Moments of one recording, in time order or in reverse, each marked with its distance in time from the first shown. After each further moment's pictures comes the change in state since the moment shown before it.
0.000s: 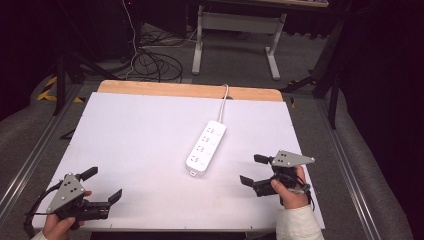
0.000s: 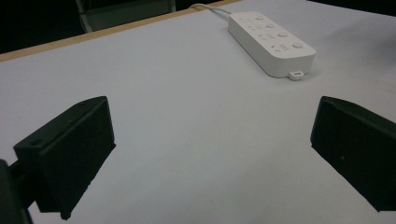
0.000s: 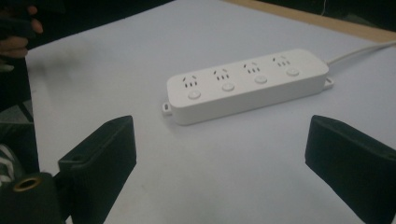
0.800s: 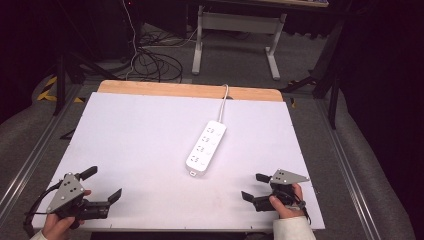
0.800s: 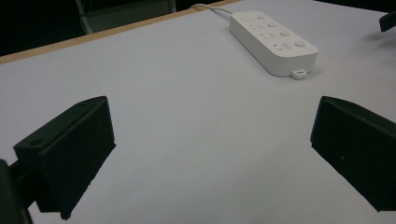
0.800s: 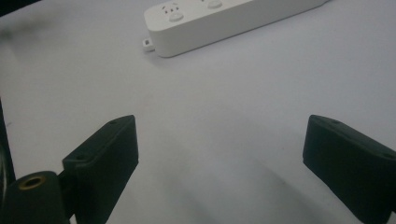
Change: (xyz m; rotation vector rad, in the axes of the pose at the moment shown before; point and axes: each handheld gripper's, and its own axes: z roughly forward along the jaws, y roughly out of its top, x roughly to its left) left arm 0.003 -0.002 0.001 0.003 0.003 0.015; right arm 0.004 -0.065 0.008 0.063 -0.048 0.101
